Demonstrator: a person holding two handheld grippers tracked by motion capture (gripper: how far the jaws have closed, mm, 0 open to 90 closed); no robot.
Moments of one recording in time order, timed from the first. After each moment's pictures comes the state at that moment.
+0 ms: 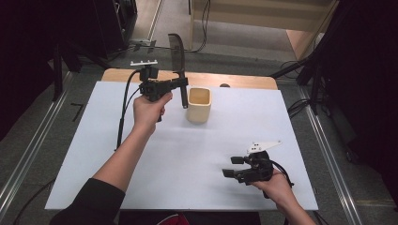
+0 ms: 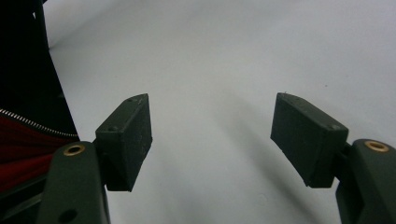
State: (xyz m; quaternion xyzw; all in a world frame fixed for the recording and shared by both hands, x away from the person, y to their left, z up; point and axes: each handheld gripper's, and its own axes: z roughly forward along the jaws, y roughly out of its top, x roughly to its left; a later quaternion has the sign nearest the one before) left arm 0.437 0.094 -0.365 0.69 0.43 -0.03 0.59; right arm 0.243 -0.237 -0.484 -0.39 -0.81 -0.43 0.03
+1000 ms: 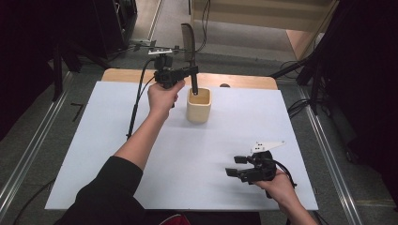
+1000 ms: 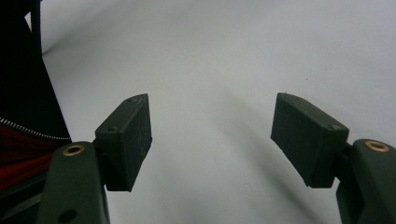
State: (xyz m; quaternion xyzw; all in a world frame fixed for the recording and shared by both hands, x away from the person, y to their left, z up) left arm 0.481 0.058 -0.368 0.69 0.42 0.01 0.59; right arm 0.243 -0.247 -0.486 -0.40 -0.81 -0.43 0.02
